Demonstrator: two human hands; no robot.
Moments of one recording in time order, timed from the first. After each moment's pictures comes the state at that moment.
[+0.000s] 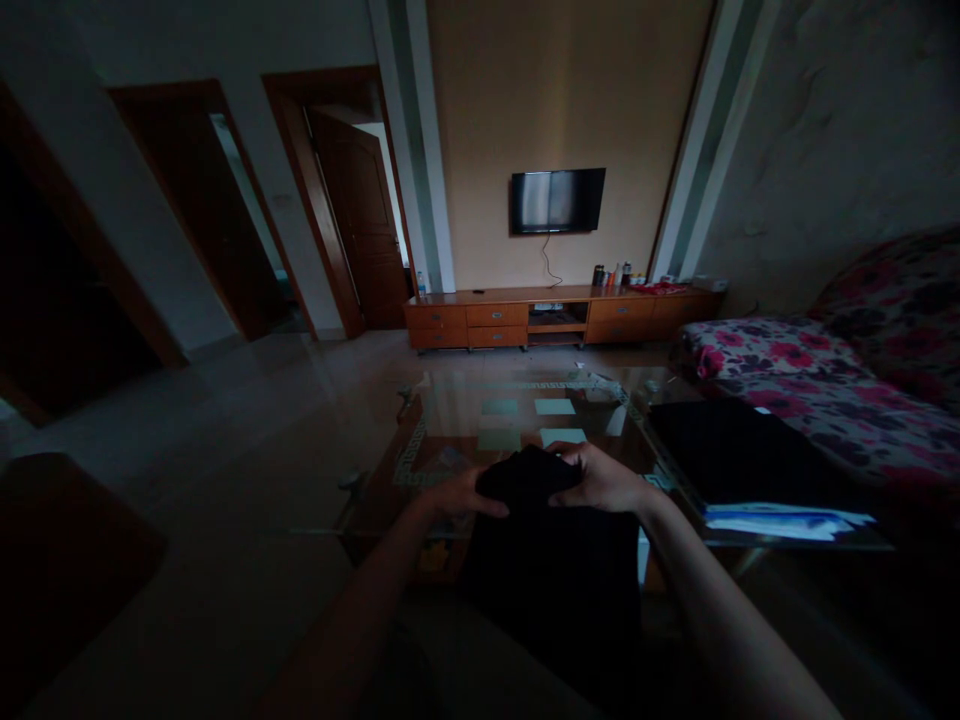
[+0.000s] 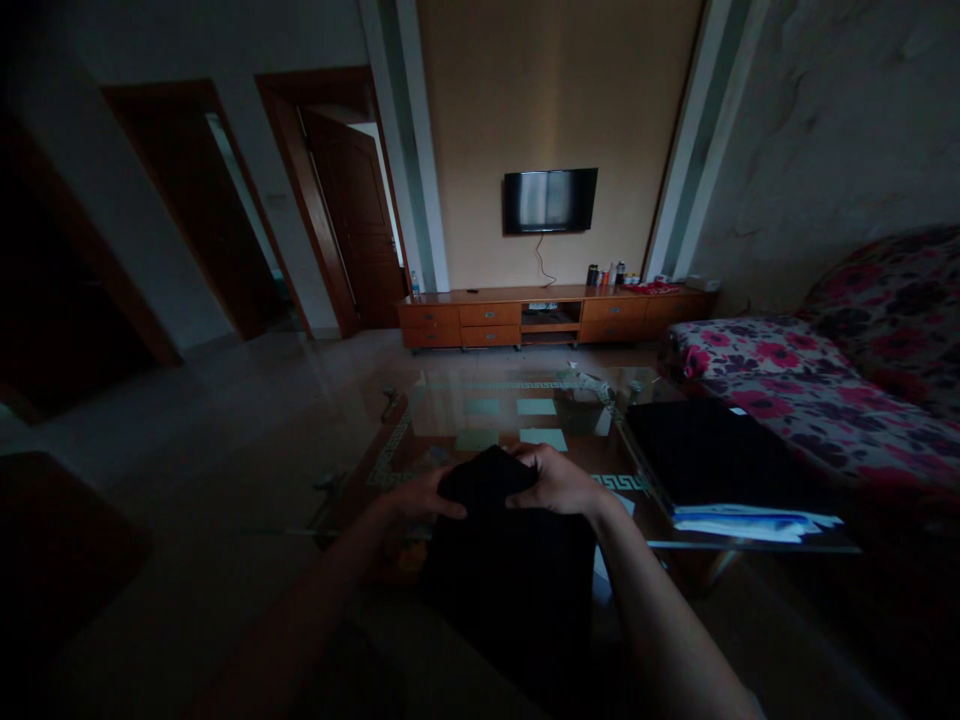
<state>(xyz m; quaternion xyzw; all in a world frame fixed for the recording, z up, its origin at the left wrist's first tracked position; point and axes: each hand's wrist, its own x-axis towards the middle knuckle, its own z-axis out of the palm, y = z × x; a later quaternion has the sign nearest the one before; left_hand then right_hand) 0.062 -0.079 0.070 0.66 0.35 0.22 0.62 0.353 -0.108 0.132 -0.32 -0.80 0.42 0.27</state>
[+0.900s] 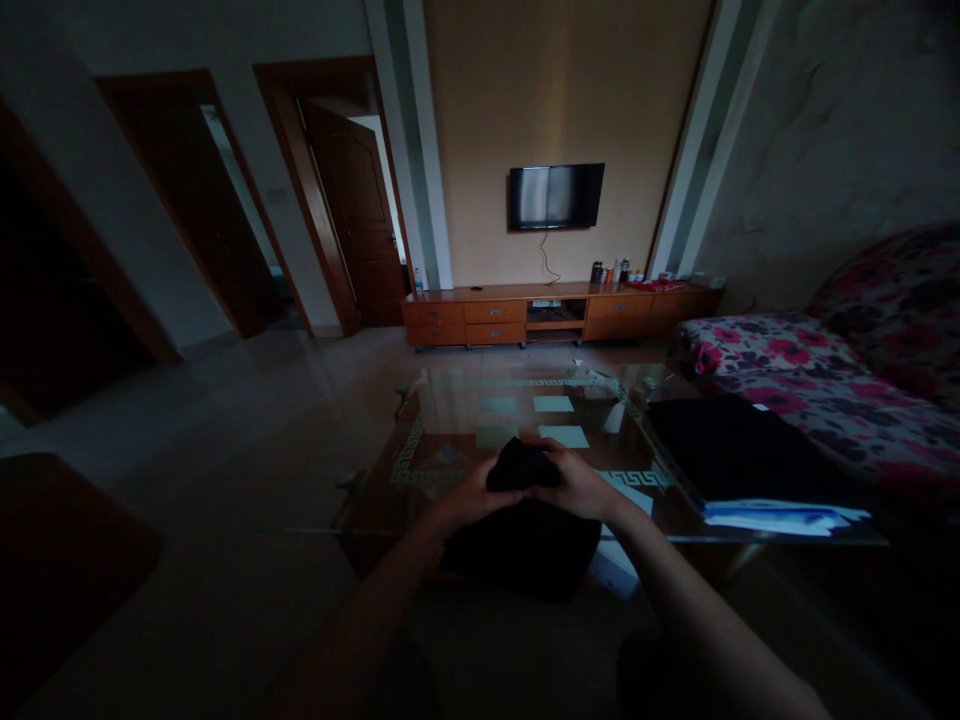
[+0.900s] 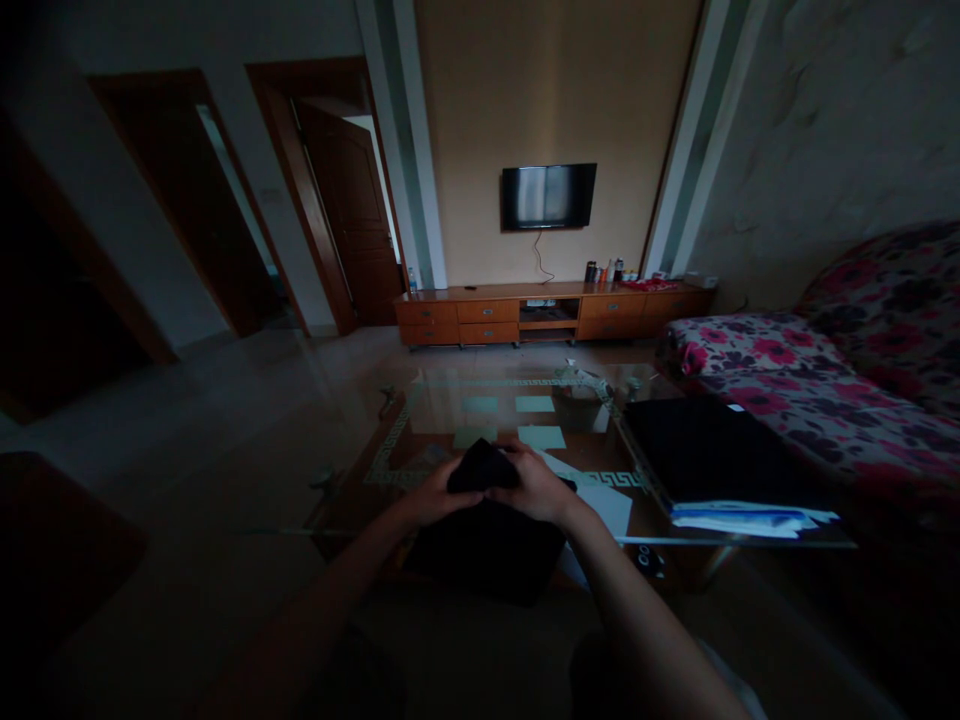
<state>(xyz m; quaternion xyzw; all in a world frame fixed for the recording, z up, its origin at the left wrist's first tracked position) 0.090 -0.092 0.065 0.72 0.38 0.32 0.49 0.327 -0.102 0.101 -0.37 -0.83 0.26 0.33</state>
